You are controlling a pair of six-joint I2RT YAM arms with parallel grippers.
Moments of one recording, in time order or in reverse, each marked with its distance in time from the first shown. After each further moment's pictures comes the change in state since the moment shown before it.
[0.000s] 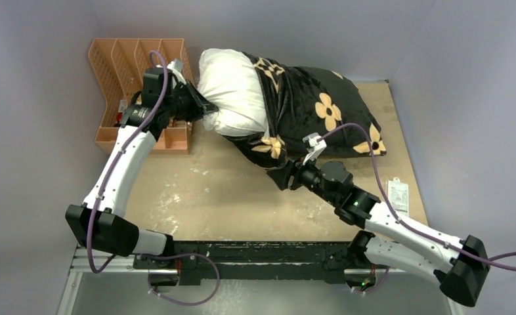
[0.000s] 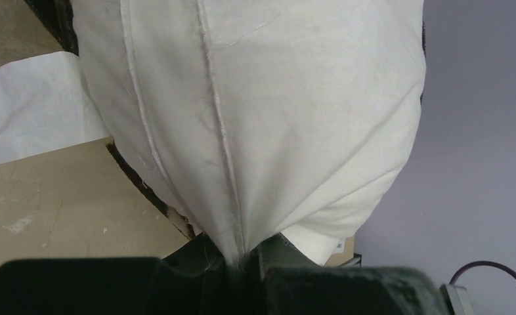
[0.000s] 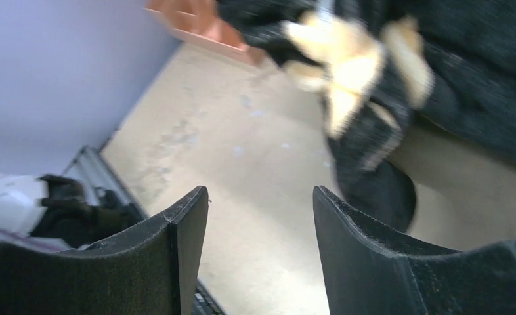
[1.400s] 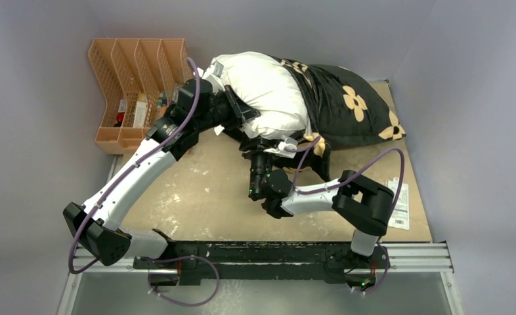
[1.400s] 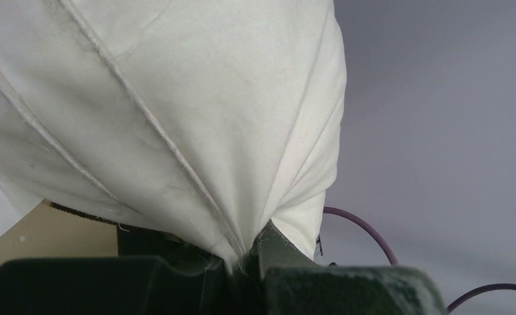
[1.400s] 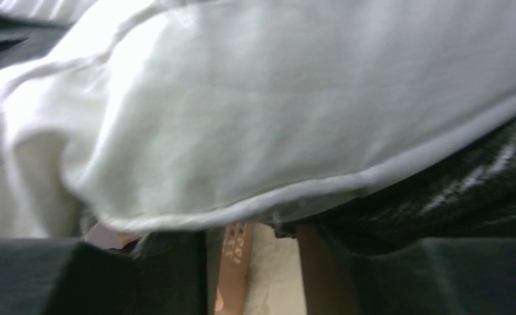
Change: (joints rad) left arm -0.392 -0.046 -0.037 0.209 -0.170 -0.145; right arm 0.304 0.884 0.320 1.333 1.055 -0.309
